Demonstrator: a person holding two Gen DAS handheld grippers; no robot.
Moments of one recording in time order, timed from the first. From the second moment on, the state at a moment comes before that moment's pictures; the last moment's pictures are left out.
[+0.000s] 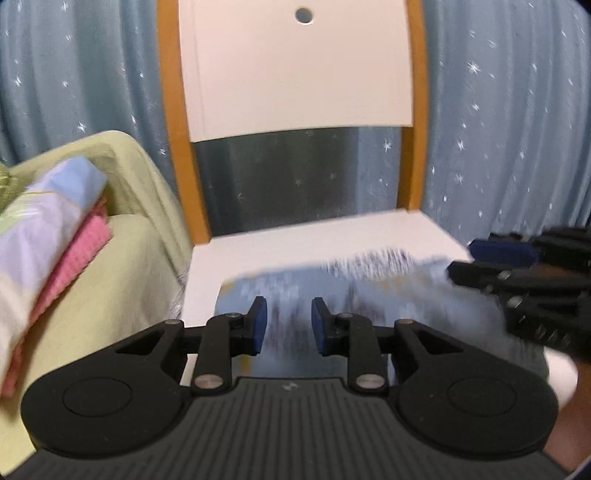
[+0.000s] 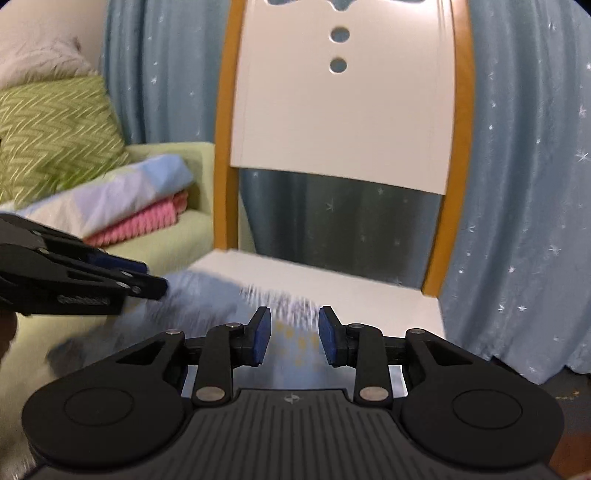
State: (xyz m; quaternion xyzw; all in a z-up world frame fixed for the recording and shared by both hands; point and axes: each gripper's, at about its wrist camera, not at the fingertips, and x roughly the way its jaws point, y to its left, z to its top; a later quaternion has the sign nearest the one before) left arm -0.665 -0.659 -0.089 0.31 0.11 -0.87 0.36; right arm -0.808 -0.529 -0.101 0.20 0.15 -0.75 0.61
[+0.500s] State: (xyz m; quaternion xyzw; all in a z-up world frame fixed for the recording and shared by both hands) left arm -0.665 -0.646 -0.097 0.32 0.12 -0.86 0.38; right arm -0.807 -0.526 -0.115 0.25 0.14 -0.75 0.60
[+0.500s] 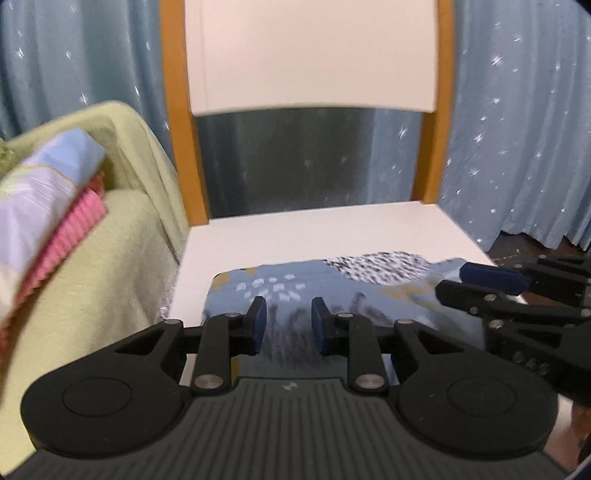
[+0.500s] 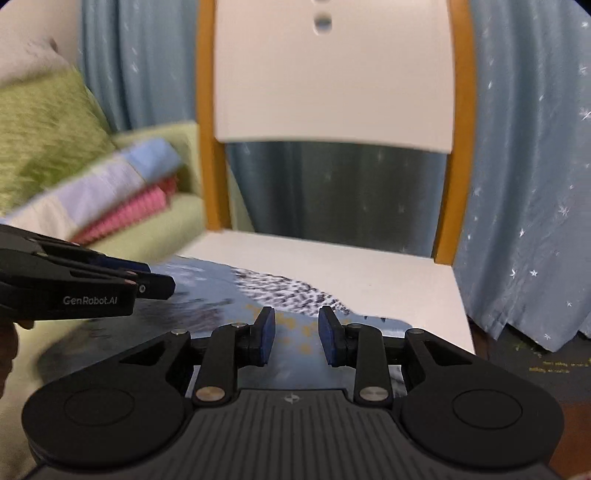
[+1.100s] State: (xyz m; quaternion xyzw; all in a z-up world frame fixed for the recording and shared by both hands) left arm -0.647 -0.600 -0.110 0.35 0.14 -0.84 0.40; right arm -0.781 -0.472 -0.115 0.26 0.12 -0.75 0.59
